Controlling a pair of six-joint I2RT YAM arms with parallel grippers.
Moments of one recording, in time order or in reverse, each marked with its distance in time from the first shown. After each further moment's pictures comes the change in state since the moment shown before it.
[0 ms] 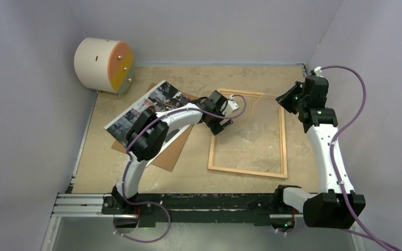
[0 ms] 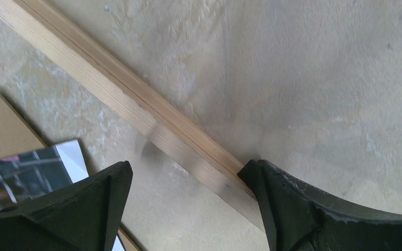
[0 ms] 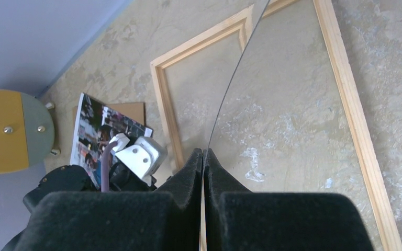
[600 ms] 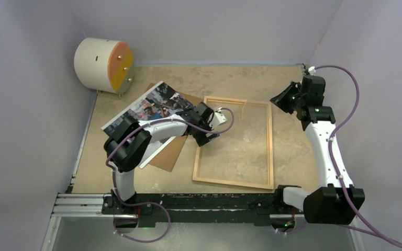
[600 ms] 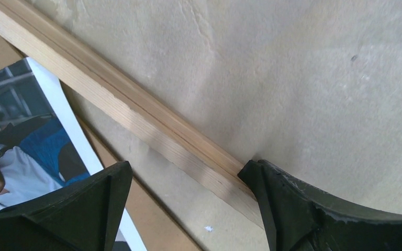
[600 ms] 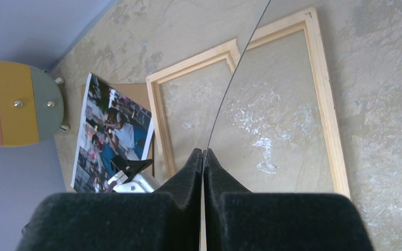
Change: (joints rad) left arm 0.000 -0.280 -0.423 0.116 -0.032 0.074; right arm 0.005 0.039 -0.007 0.014 -0.101 -0.008
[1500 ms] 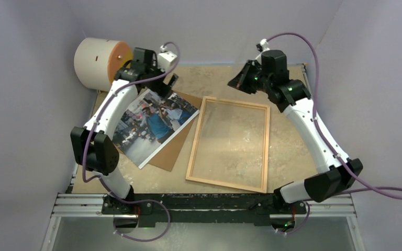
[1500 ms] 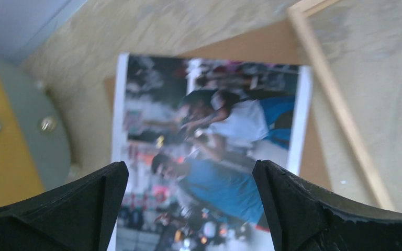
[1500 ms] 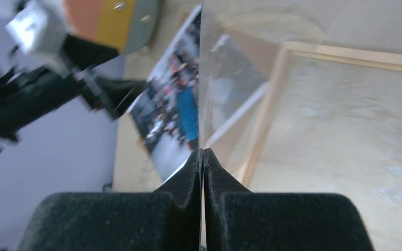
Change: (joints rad) left arm 0.459 -0.197 0.425 -0.360 0.182 0.016; right arm 0.409 0.216 0.388 -0.072 0.023 0.028
